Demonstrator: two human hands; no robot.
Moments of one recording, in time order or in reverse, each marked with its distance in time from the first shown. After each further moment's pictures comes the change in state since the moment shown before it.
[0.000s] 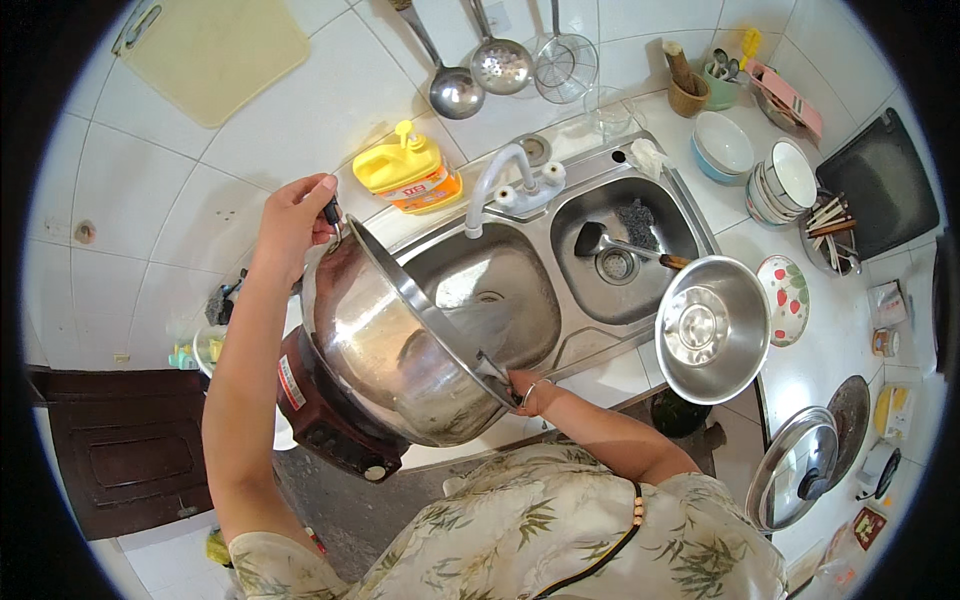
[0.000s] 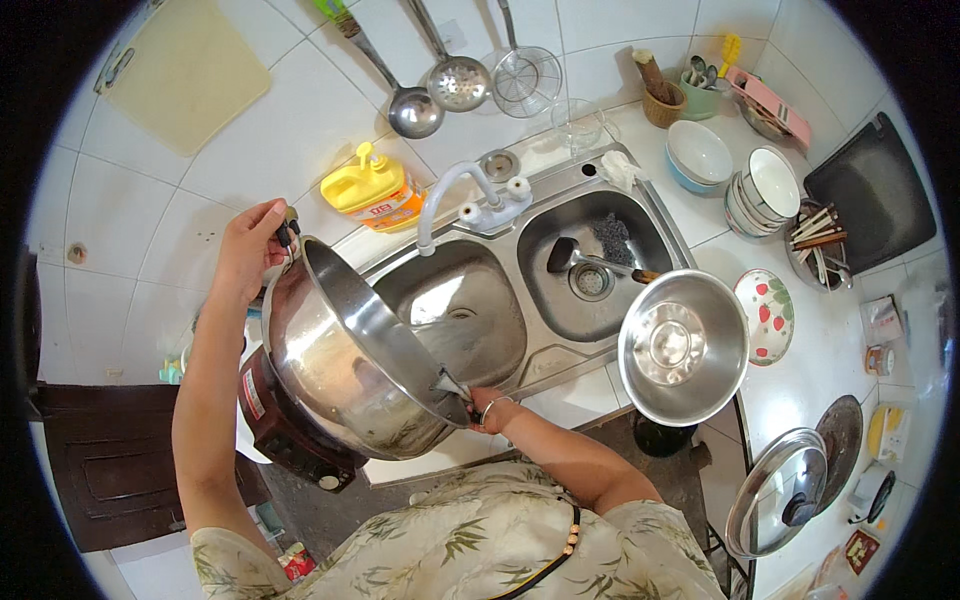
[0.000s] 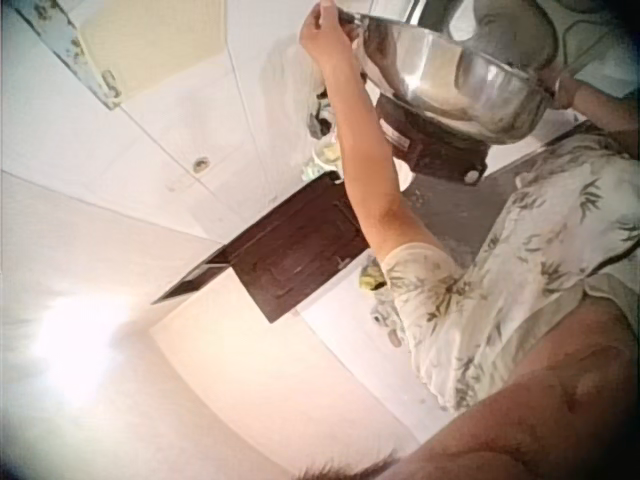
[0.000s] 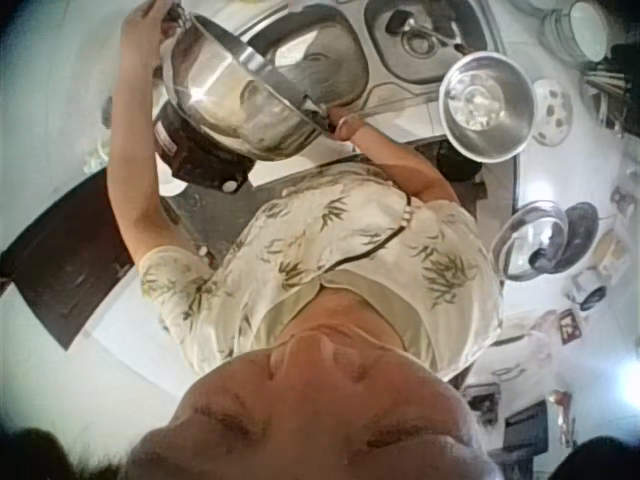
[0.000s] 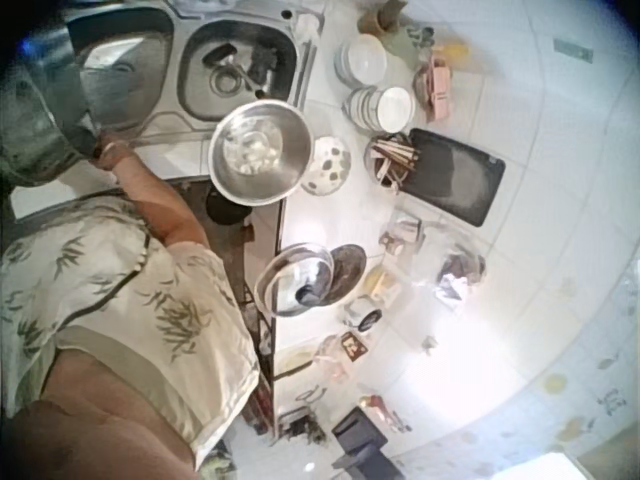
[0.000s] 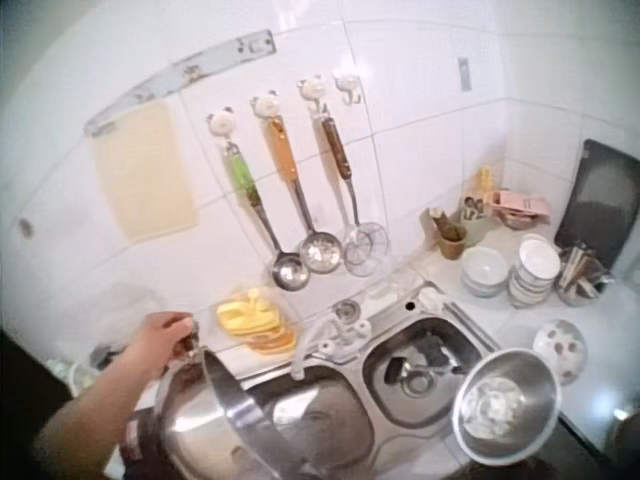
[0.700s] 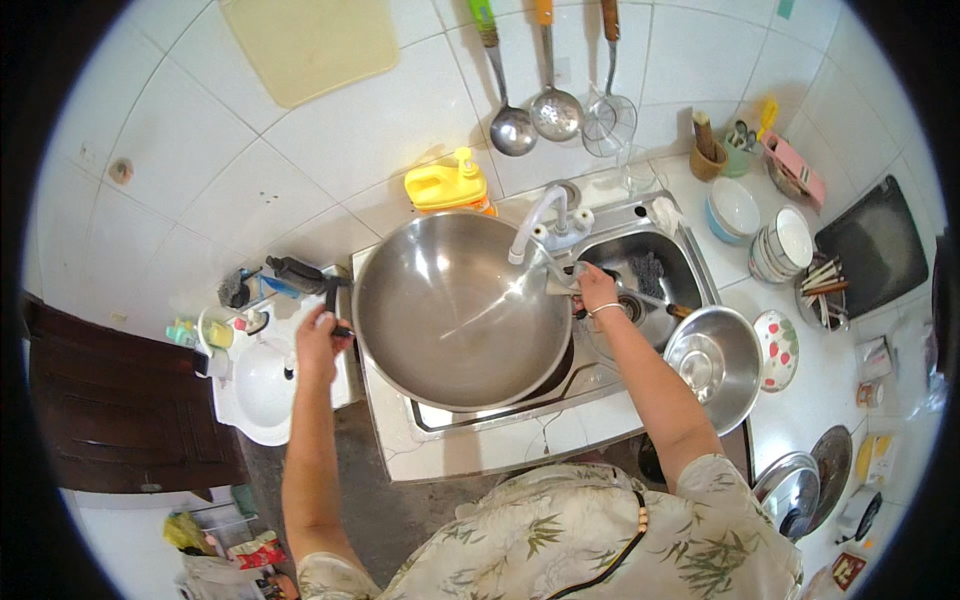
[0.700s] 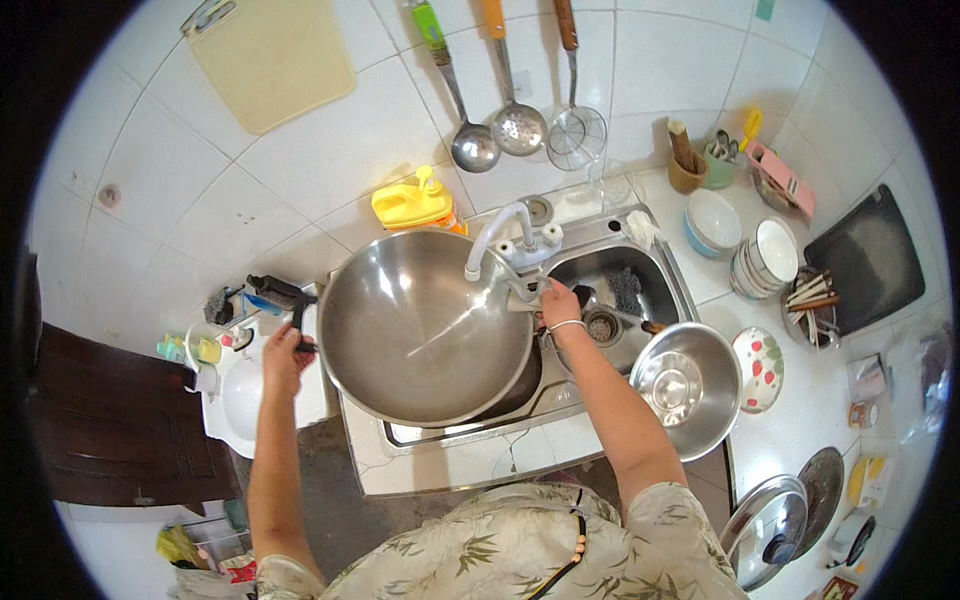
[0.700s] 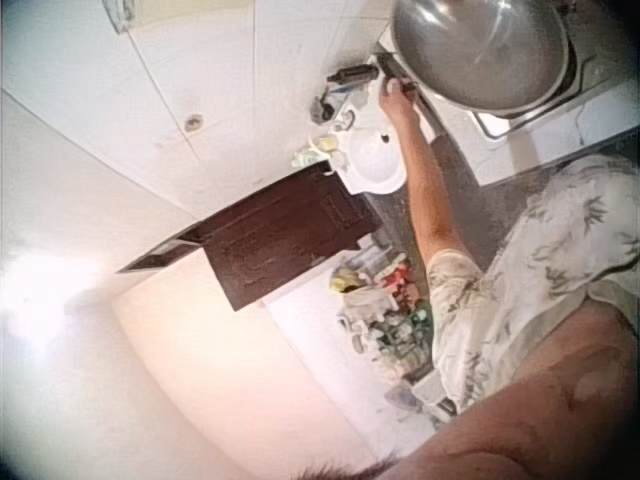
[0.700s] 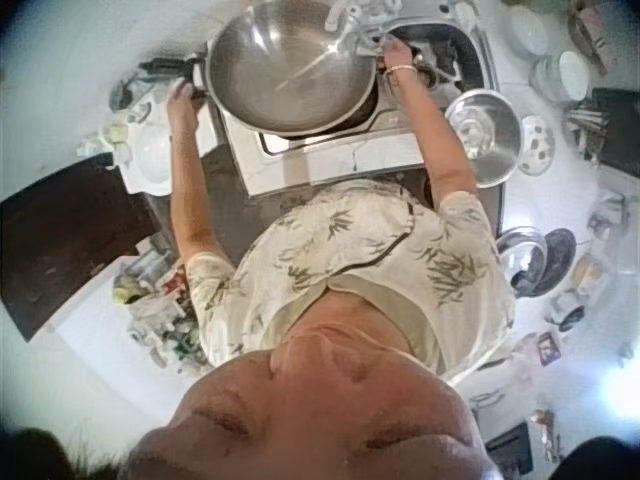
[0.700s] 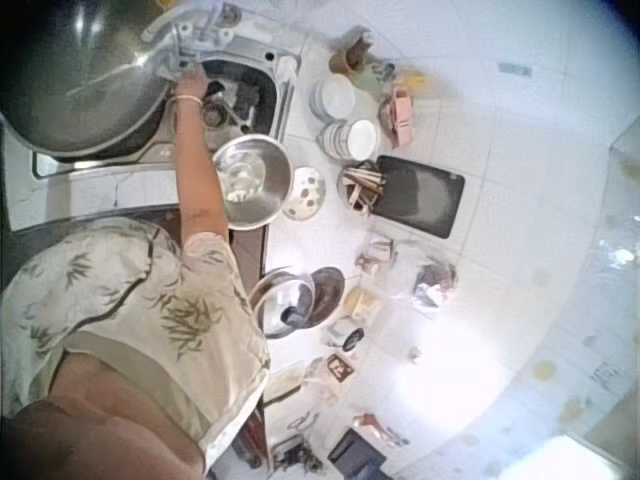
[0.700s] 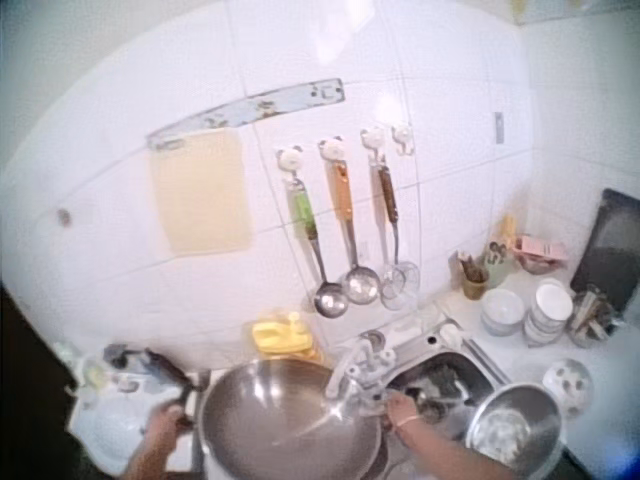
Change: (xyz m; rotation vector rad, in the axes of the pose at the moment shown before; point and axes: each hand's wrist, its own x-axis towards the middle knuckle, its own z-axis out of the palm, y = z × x) left_hand -0.071 -0.191 -0.062 -0.512 0.313 -0.203; right_hand -0.077 -0.187 -0.019 -0.331 0.350 -1.059
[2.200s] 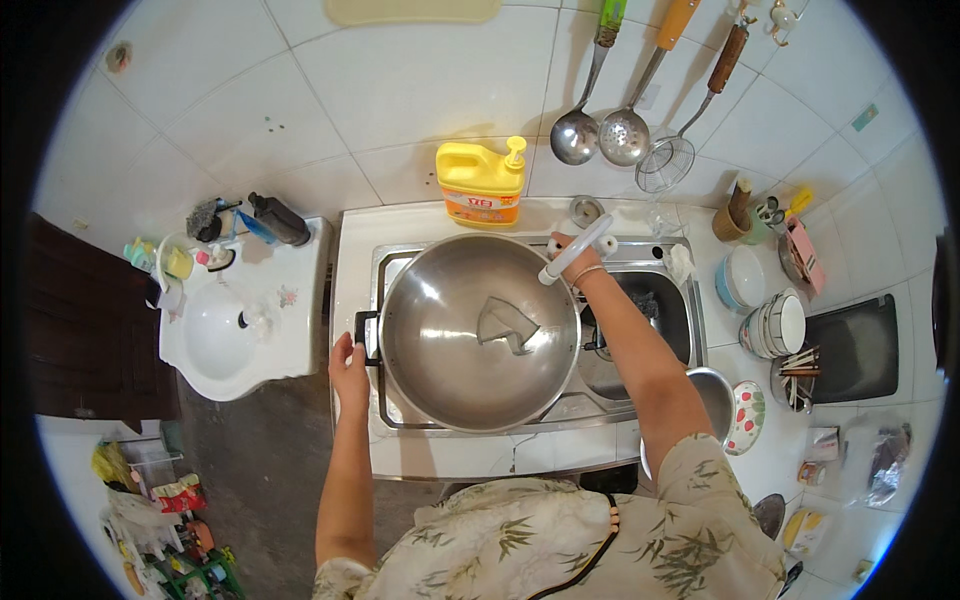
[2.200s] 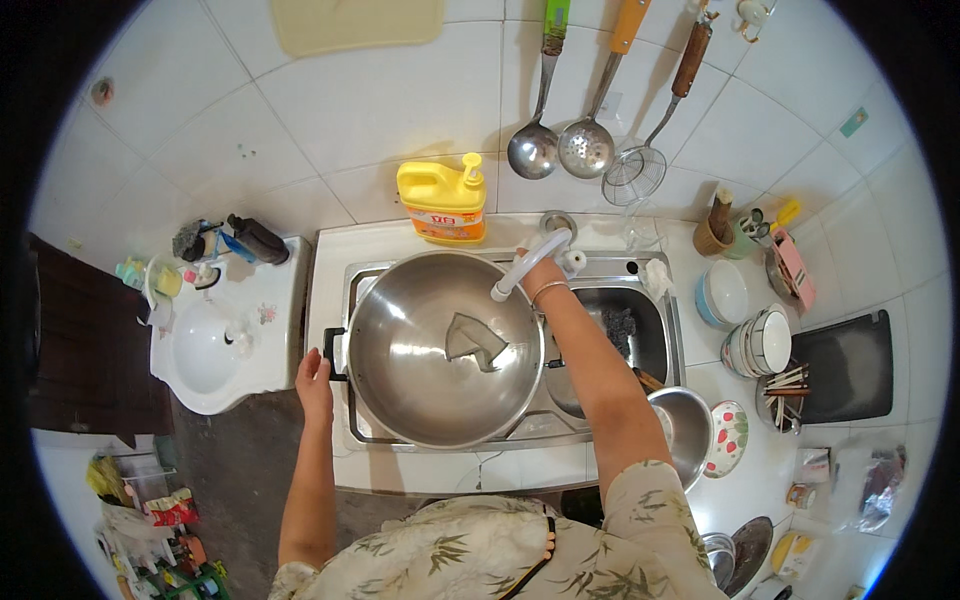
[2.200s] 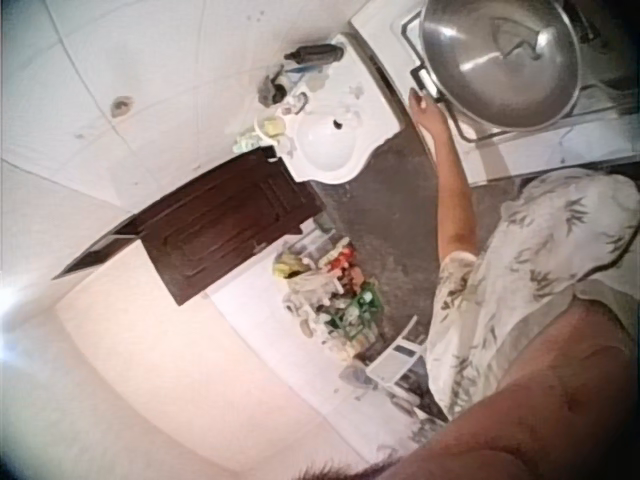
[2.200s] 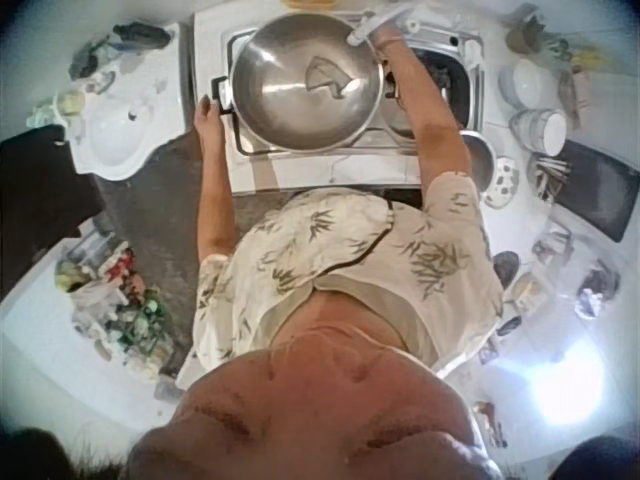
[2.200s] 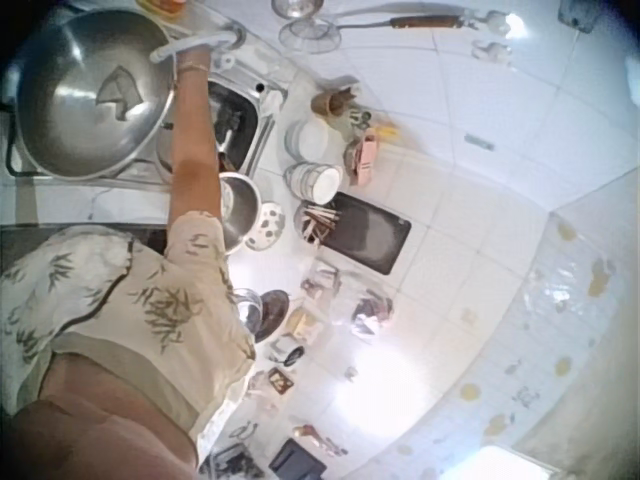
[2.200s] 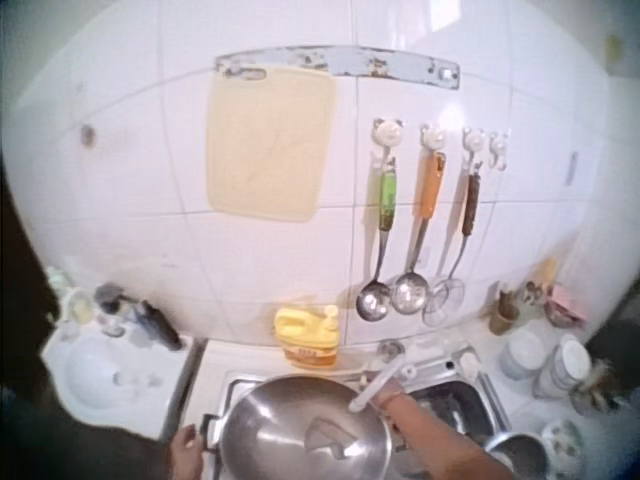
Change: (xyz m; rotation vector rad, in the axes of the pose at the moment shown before) left_hand -0.007 -0.187 0.006 0.213 0.304 0.204; right_hand 0.120 -0.033 0.060 -1.289 -0.260 -0.655
